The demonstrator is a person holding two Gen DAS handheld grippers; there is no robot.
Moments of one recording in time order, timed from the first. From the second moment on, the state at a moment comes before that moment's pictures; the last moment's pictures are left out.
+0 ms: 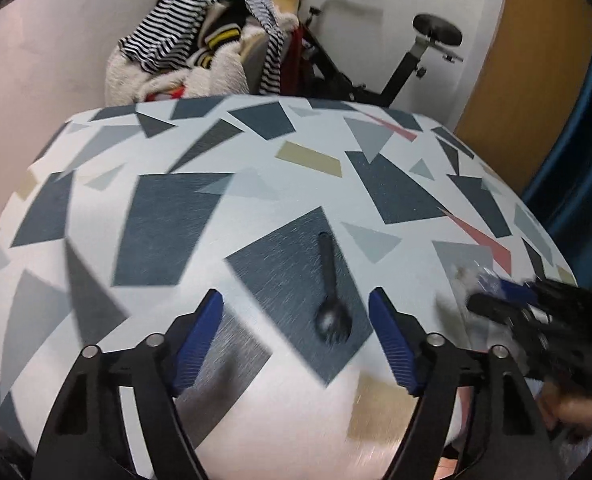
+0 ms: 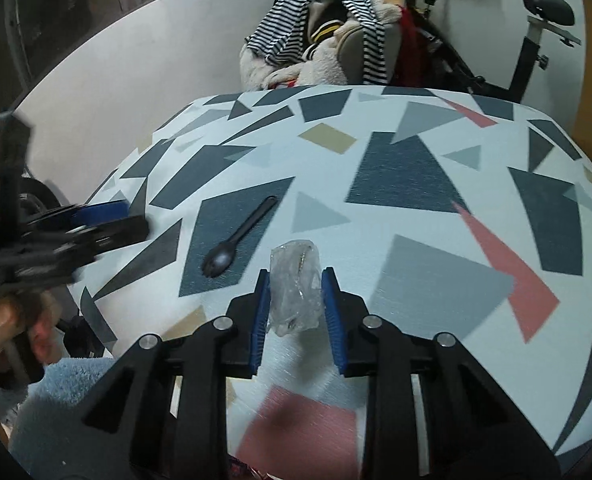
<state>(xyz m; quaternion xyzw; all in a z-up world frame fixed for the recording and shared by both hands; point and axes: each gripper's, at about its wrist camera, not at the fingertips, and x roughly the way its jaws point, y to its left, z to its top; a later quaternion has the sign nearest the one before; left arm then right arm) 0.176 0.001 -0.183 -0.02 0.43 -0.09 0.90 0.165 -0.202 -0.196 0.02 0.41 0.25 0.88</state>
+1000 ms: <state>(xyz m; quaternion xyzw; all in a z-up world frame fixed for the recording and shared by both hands) 0.196 -0.033 -0.203 0.03 0.47 -0.09 0.88 0.140 -0.248 -0.193 0.07 0.40 0.24 0.88</state>
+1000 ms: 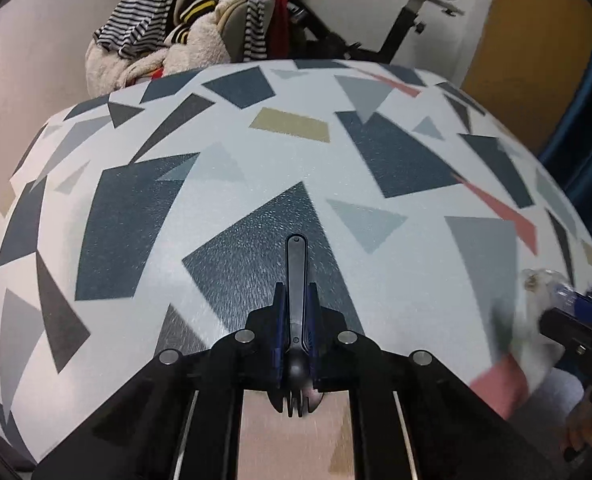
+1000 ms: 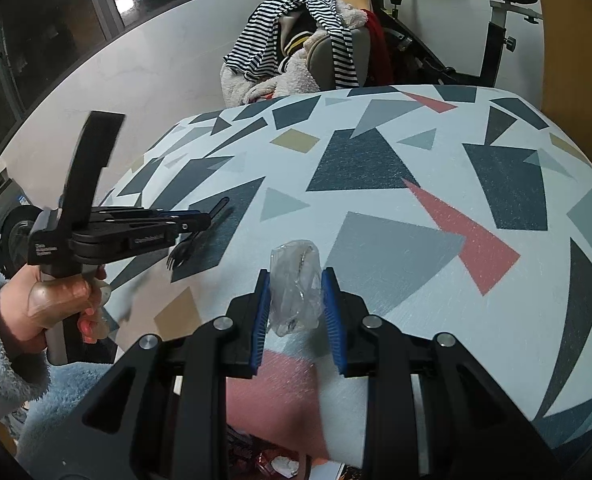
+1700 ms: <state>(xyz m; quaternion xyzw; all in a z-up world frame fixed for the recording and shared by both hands) 0.011 -0.024 -0.188 0.01 0.45 -0.19 0.88 0.072 -0.226 -0.176 0.05 0.39 0.27 0.88</state>
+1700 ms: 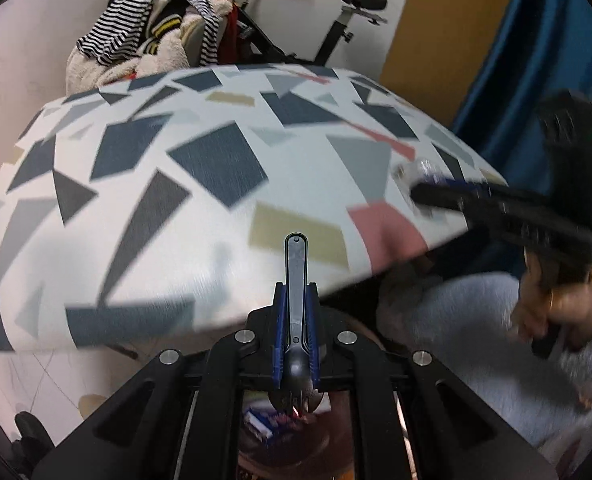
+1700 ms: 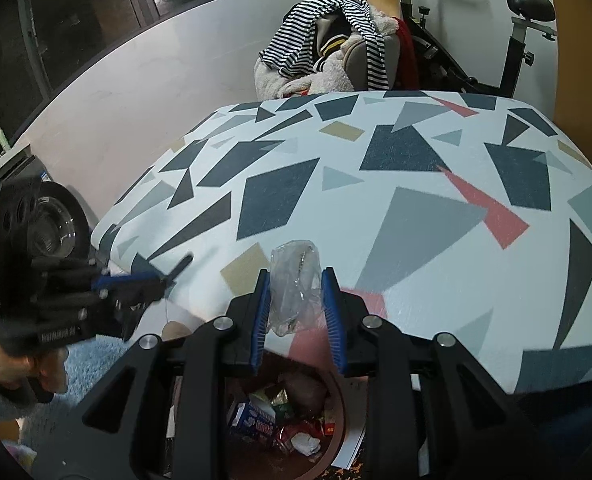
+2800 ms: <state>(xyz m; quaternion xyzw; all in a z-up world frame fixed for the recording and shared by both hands) -0.027 0.046 -0.173 -0.01 0.39 -0.07 0.92 0.031 -0.168 -0.238 -0.03 0.47 0.30 0.83</state>
